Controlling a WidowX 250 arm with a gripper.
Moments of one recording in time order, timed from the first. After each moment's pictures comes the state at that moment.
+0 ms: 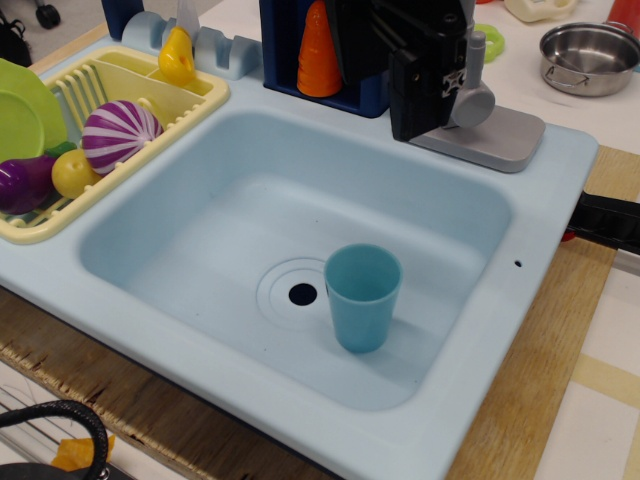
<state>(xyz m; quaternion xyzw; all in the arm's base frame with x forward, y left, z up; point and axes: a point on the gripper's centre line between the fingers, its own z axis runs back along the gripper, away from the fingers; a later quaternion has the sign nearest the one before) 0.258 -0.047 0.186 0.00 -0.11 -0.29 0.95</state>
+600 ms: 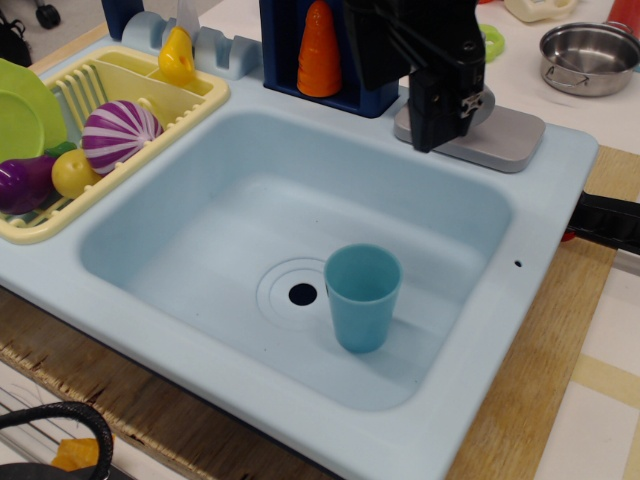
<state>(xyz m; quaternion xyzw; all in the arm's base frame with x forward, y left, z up) 0.267 -0.057 0.183 0.02 -0.17 -0.29 0.94</state>
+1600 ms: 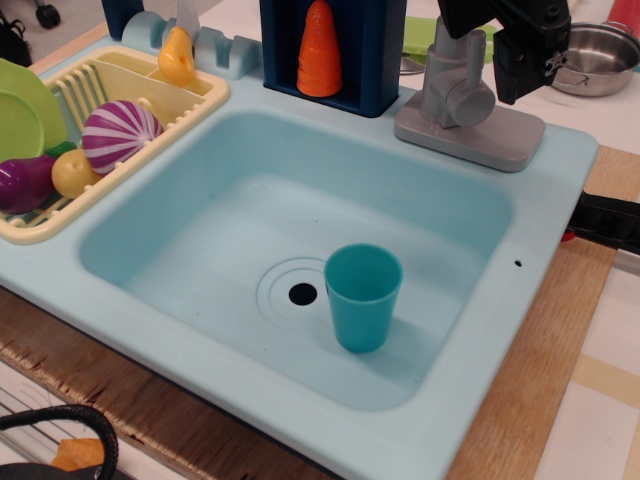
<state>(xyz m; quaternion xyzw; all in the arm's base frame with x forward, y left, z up) 0.310 -0.082 0.195 0.03 -0.24 -0.32 0.91</state>
